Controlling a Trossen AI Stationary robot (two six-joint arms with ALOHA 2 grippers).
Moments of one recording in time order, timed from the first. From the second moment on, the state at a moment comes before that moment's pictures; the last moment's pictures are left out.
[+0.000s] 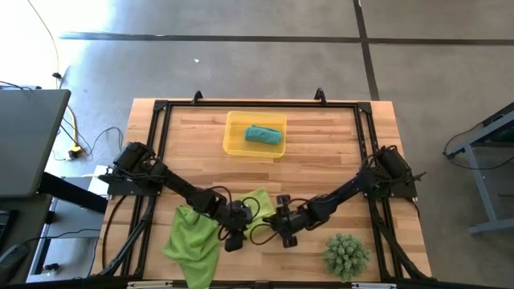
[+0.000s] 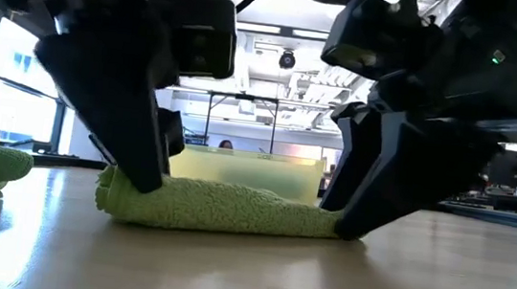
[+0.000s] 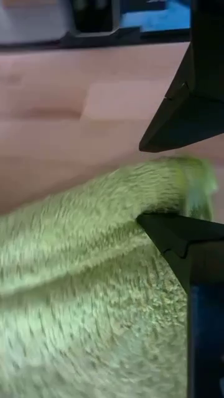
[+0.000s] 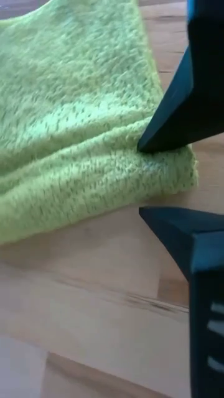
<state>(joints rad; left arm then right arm) -0.33 1.89 0.96 0.02 0.11 -0.64 0.48 1.94 1.07 -0.16 0.26 0.23</state>
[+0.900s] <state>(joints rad) -0.44 1.72 0.96 -0.12 -0.04 -0.43 0.33 1.93 1.06 -0.11 -0.42 0.48</state>
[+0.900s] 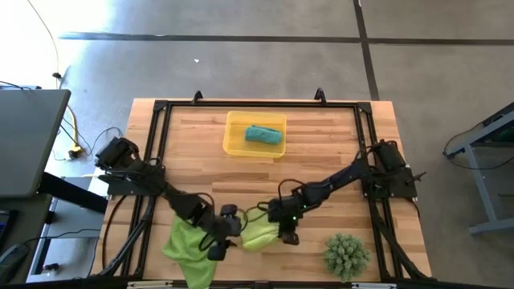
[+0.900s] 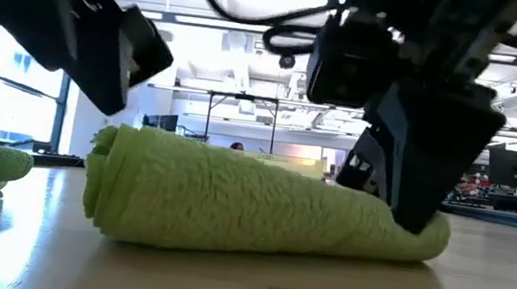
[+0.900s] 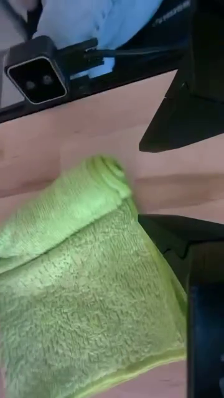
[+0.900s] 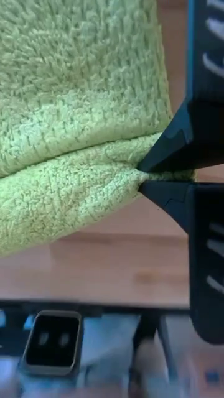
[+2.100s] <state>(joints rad) -0.49 1.86 0.96 -0.08 -0.42 -0.46 0.16 1.93 1.06 -0.13 -0.50 0.65</state>
